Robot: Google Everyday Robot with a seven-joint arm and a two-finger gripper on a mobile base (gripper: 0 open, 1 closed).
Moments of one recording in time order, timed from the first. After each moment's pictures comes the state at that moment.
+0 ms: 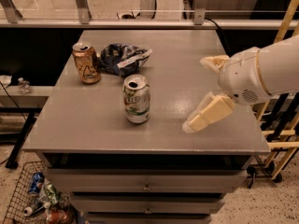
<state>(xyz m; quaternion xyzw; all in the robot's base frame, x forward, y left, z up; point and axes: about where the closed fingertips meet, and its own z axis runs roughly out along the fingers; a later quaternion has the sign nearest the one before) 0.468 -0.105 0.925 -0.56 0.72 0.13 0.39</state>
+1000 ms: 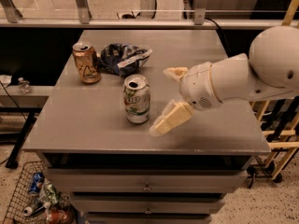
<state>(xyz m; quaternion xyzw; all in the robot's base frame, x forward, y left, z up) 0.491 -0.029 0.884 -0.58 0.67 0.21 0.41</state>
